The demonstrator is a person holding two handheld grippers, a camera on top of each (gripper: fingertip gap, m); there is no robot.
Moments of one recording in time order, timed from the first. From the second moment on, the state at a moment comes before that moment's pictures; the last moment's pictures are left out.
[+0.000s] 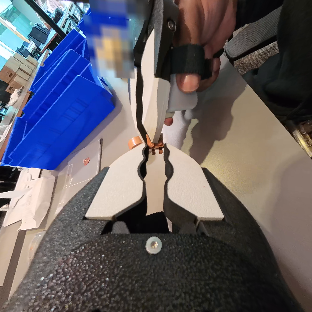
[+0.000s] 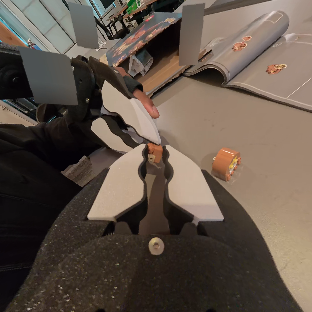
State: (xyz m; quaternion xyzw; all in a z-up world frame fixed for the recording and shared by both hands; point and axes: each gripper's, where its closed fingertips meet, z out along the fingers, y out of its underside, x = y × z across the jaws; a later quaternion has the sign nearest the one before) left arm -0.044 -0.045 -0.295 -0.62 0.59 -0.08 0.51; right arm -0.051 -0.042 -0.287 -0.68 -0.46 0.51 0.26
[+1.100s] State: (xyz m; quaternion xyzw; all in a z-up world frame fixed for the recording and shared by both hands) left arm -0.048 -0.032 -0.287 -0.60 0.54 -0.12 0.57; right arm -0.055 -0.033 -0.264 -0.63 -0.24 0.73 0.07
